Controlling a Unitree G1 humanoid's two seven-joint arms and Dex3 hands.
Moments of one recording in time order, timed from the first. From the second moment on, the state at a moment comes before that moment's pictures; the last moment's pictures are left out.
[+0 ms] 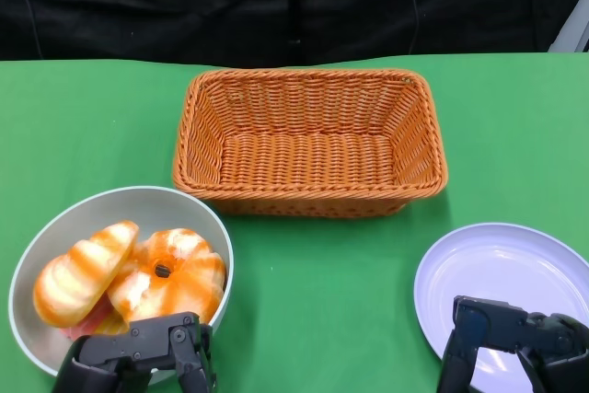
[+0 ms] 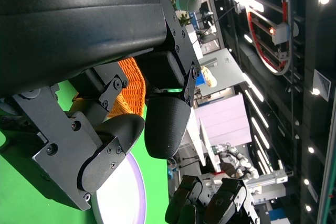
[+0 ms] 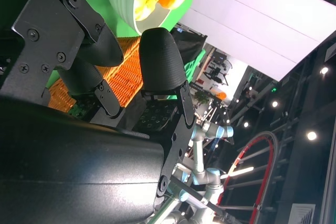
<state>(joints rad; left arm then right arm) 0.46 0.09 -0.08 -0.25 -0.17 -0.68 -0.30 0.42 -0.11 0.19 -0.34 -0.24 -0.65 -0.01</state>
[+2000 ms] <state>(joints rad) 0.33 0.31 0.36 -0.30 0.03 -0.46 -0.19 0.40 -0.10 0.19 -0.32 -0.26 -0.65 -0.02</state>
